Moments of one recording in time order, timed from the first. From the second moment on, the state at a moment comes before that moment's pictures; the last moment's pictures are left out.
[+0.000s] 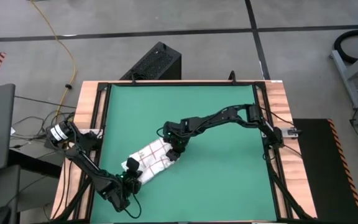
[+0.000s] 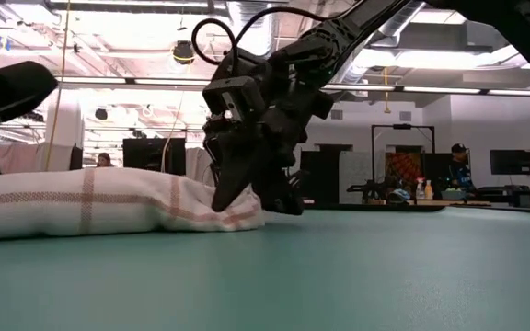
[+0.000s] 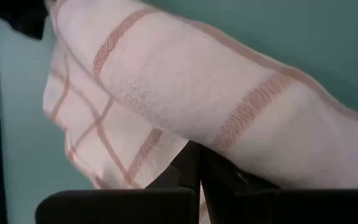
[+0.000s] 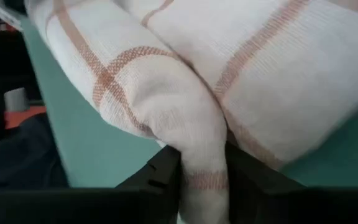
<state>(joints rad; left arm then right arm) -0.91 1.77 0.81 -0.48 -0.71 -0.36 -0.05 2.20 1.52 -0.39 -0.53 0.58</state>
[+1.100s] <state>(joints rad) -0.94 1.77 0.79 -0.44 -0.71 -0.33 -0.05 1.99 1.52 -0.33 -0.22 0.00</state>
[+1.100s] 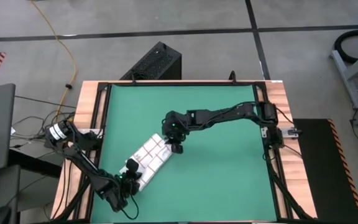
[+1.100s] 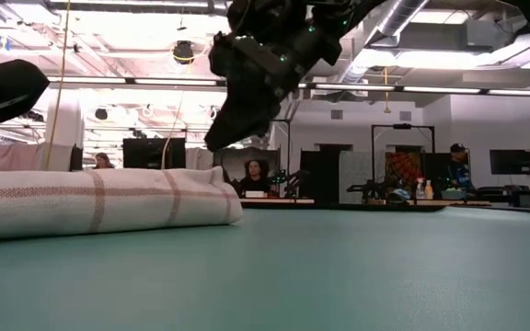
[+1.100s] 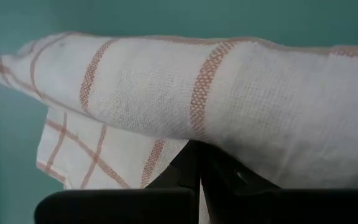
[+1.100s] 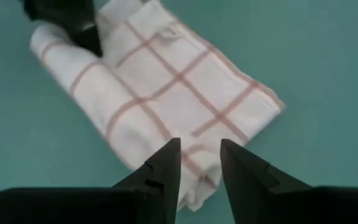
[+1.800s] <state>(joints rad) -0.95 1.76 0.73 -0.40 -0.71 -0.30 -0.01 2.00 1.30 0.09 -0.23 -0.15</state>
